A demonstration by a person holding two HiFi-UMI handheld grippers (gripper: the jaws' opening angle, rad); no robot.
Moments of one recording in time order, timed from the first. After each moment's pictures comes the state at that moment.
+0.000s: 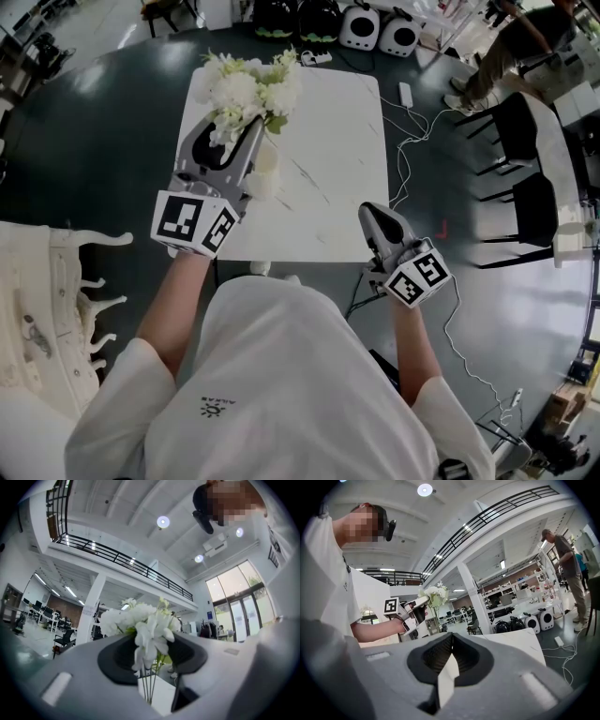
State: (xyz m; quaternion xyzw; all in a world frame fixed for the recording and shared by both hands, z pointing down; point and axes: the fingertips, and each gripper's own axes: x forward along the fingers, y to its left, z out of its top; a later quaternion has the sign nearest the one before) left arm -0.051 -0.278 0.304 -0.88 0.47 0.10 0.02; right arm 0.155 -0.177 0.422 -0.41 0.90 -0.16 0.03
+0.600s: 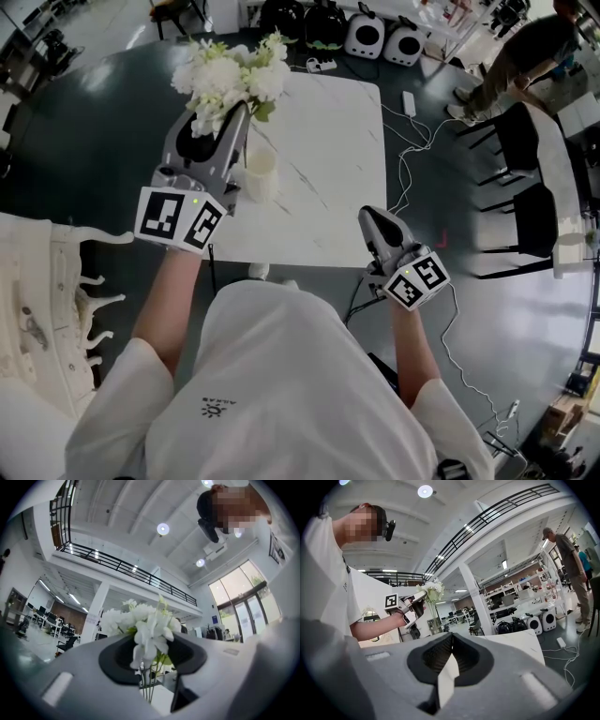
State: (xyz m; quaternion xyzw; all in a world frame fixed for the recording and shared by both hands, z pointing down) left arm -0.064 -0.274 0.262 -0.86 0.49 0.13 0.04; right arm 0.166 -0.175 0.418 -0.40 0.90 -0.16 0.03
